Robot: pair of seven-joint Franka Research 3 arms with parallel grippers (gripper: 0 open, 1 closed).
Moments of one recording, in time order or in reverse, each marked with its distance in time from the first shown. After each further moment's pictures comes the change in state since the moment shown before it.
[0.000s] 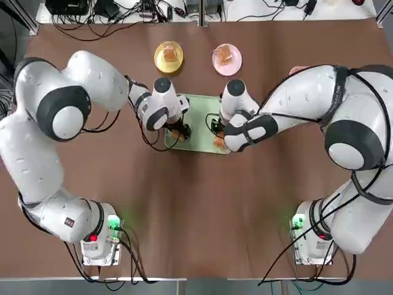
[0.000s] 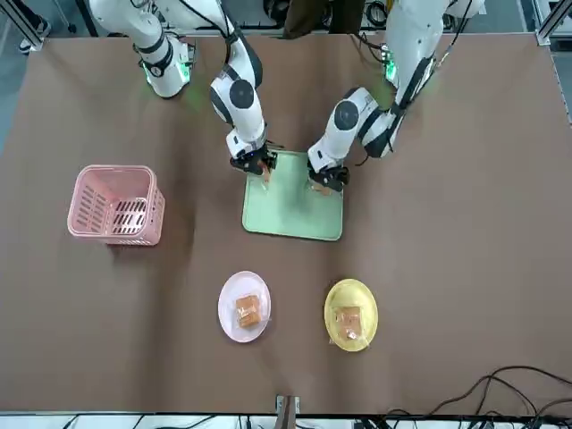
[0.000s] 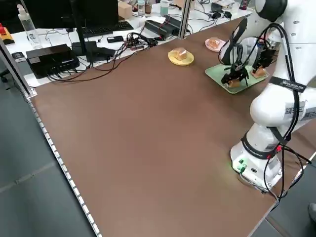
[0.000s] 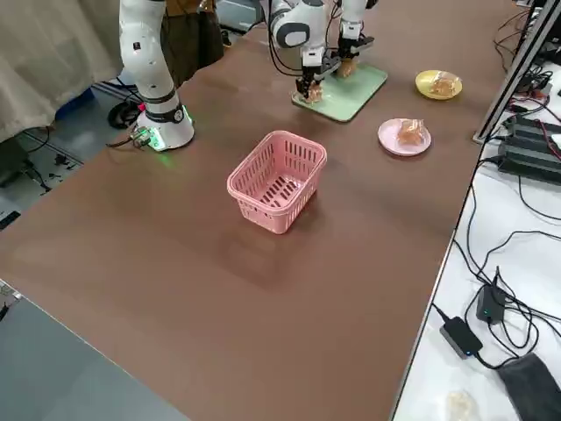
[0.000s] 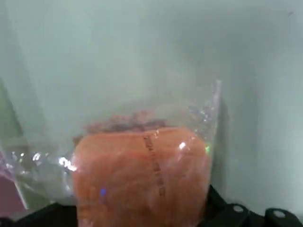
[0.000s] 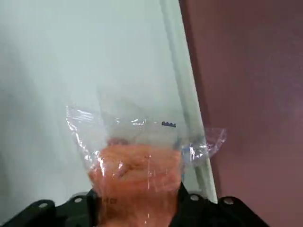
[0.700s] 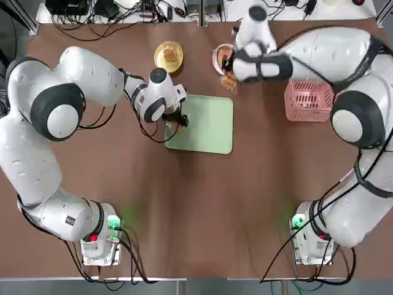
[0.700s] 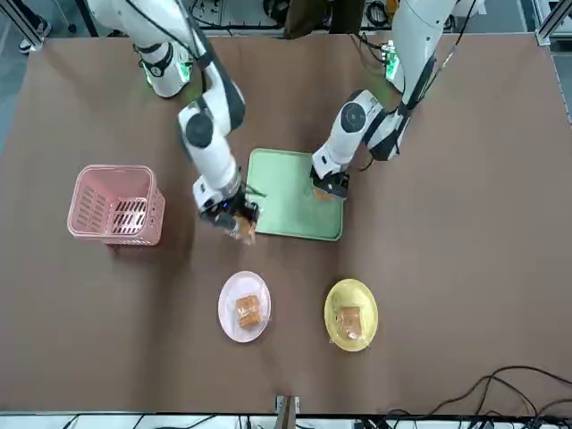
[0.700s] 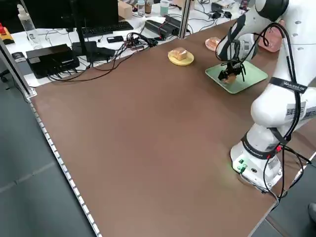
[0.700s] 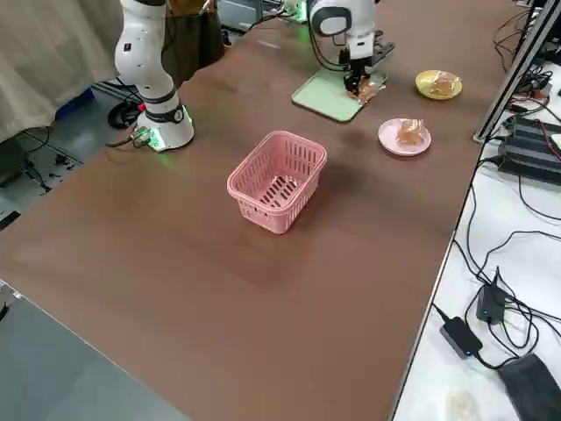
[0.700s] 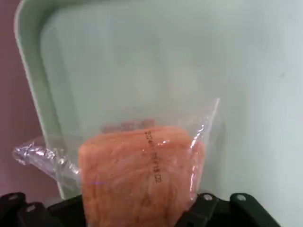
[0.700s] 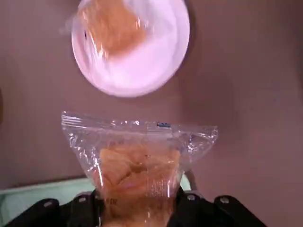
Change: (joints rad) left arm 0.048 -0.042 0.000 0.026 0.000 -0.029 -0.004; right arm -0.295 0.029 -0.029 0.422 -0.003 -0.275 -0.321
